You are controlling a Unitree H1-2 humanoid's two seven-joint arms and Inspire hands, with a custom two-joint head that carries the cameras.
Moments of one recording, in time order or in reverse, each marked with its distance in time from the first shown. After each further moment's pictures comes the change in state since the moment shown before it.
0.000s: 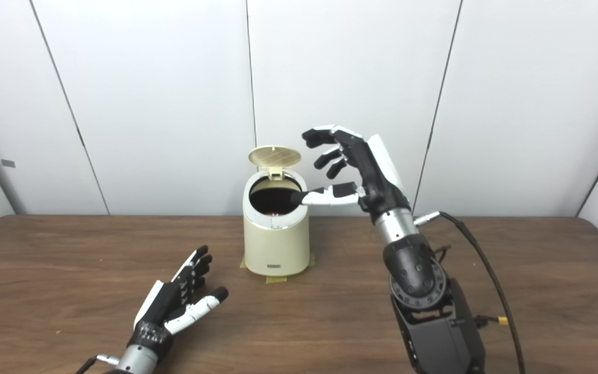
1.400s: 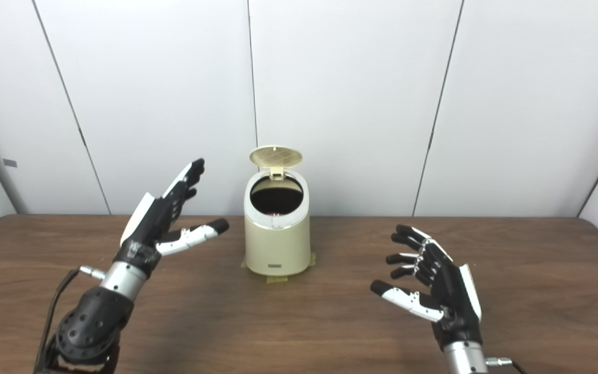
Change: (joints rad) left arm -0.296 0.102 -0.028 -0.140 0.121 0.074 -0.025; right arm 0.405 0.031 -0.147 0.050 0.300 -0.209 -0.026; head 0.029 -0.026
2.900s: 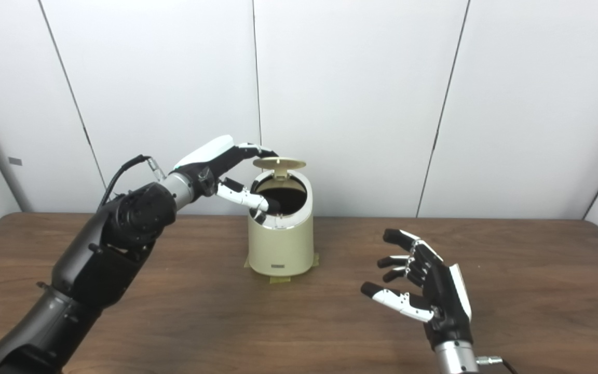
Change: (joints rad) left arm -0.375 0.143 -0.287 0.245 0.328 0.157 -0.297; right arm -0.015 0.014 0.036 0.008 -0.026 -0.007 -0.015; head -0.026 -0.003
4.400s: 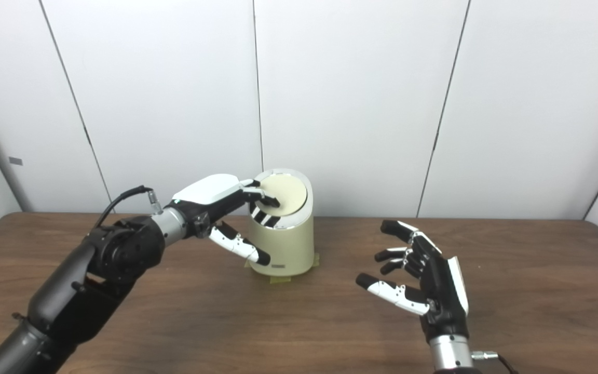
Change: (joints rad) left arm 0.101 0.072 -0.091 -0.109 0.184 -0.207 -0.034; right arm -0.008 0.028 0.007 -0.044 -0.041 0.007 -0.028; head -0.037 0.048
